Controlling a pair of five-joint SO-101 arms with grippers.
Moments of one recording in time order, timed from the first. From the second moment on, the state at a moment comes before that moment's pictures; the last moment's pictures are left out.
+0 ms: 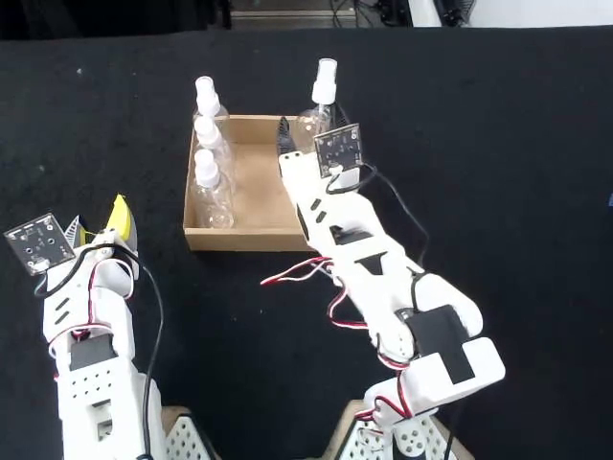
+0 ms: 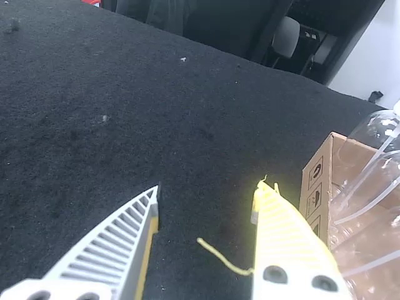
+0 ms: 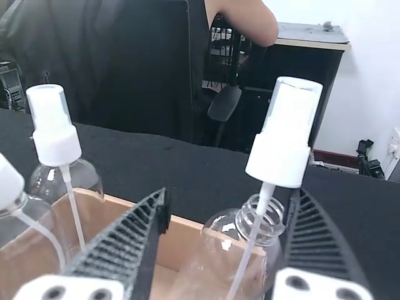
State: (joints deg) left arm -23.5 -72.7 92.5 5.0 9.5; right arm -17.9 4.8 52.5 -40.0 1.5
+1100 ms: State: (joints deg) left arm -23.5 -72.7 92.5 5.0 9.5; right arm -20.8 4.8 52.4 -40.0 1.5
